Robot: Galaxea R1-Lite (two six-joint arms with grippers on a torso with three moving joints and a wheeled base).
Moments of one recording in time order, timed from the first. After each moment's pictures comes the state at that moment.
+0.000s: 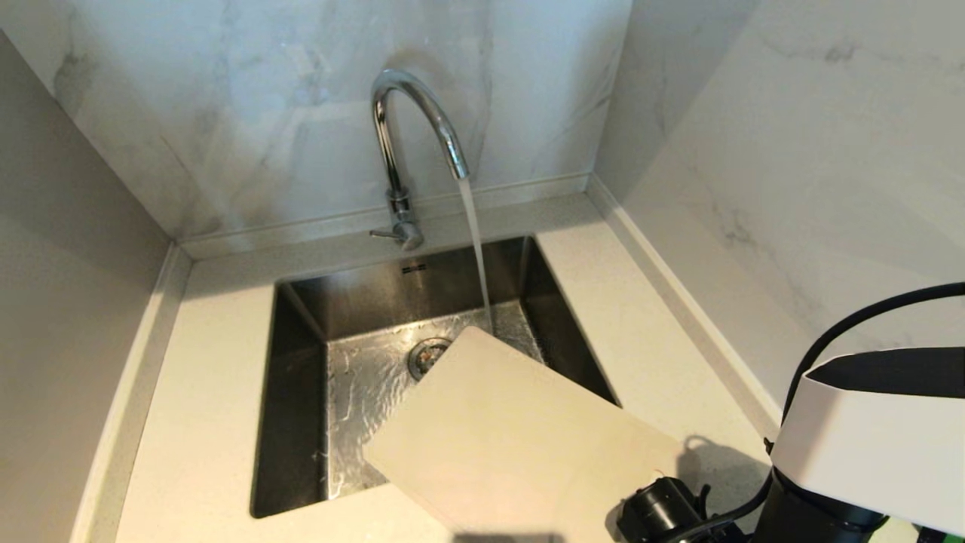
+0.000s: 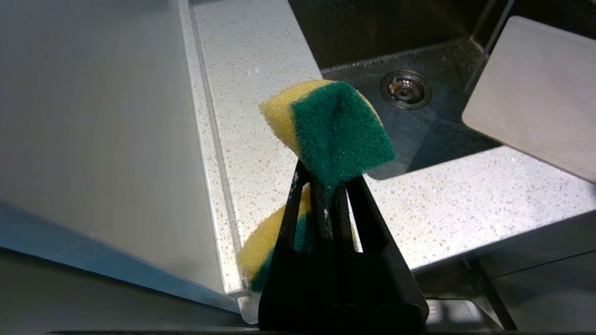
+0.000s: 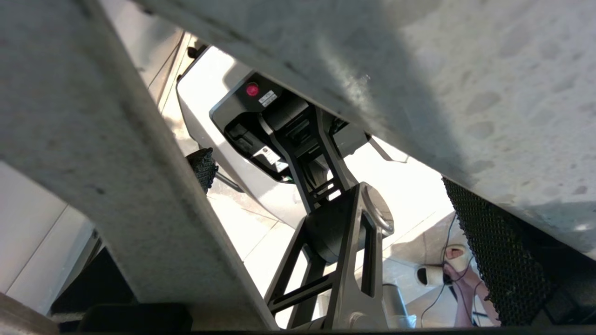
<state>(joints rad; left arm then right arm) 0.00 0.00 0.00 -0.01 0.00 -0.01 0.46 2.05 -0.36 -0.38 -0.23 1.16</state>
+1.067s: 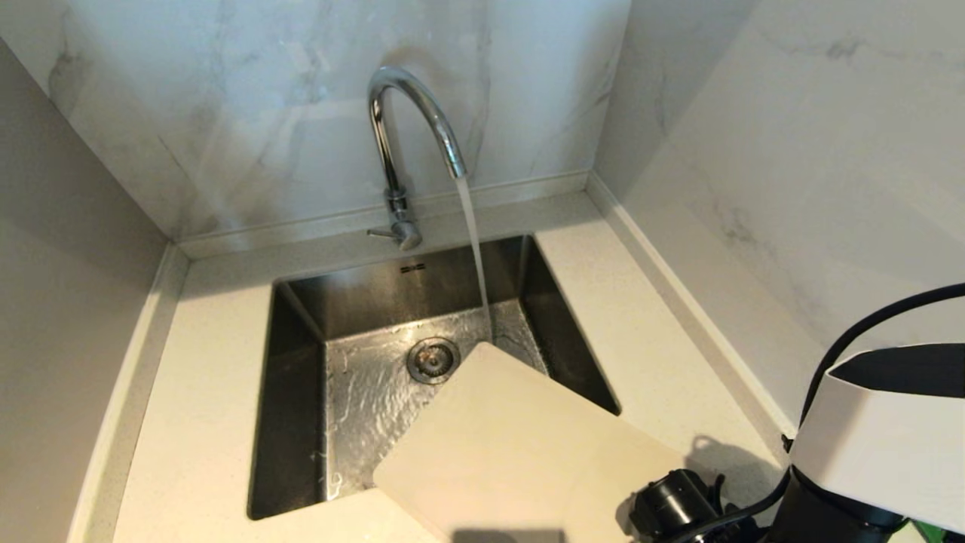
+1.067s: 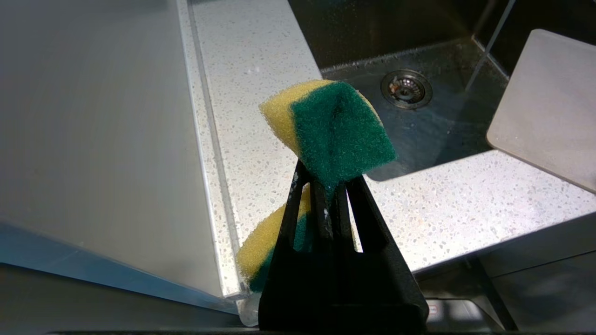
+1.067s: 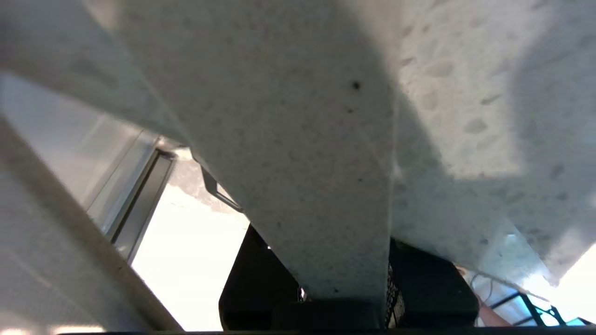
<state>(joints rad) 0.00 0.00 0.00 -0.01 0.00 -0.01 0.46 2.01 -0.36 -0.38 -0.23 1.17</state>
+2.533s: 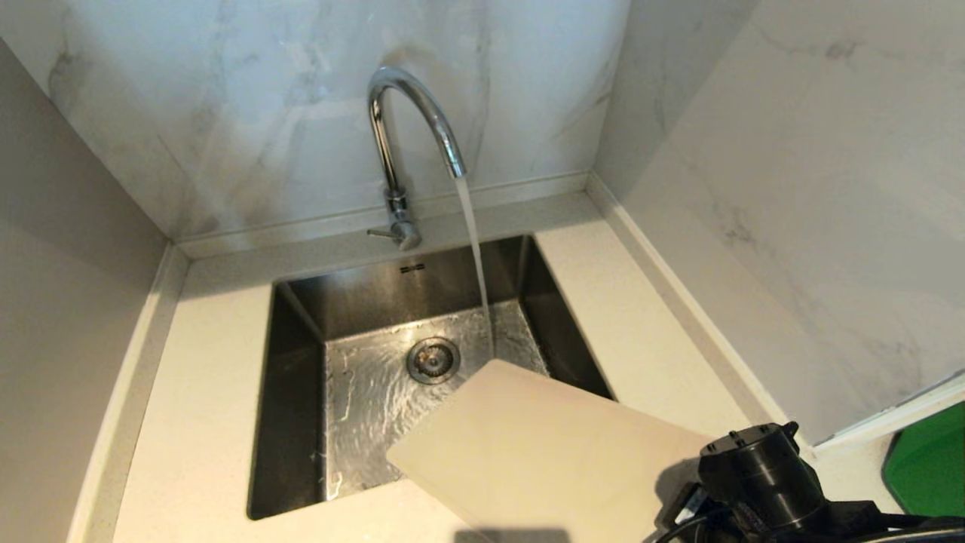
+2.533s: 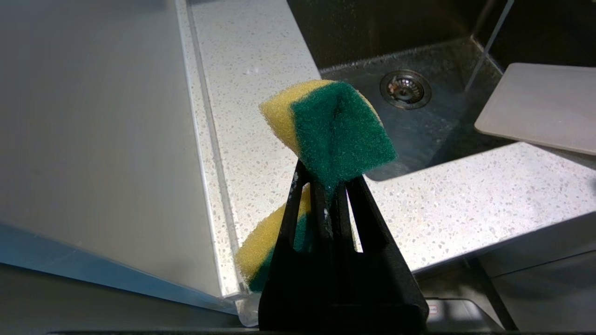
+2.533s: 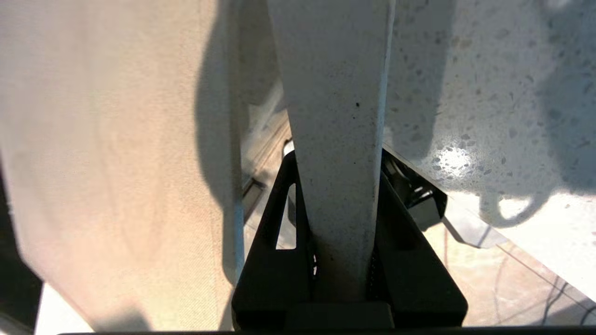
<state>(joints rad) 0.00 0.00 0.00 -0.01 0.00 -0.01 0.45 1.60 -0.36 -0.31 -0.25 1.11</state>
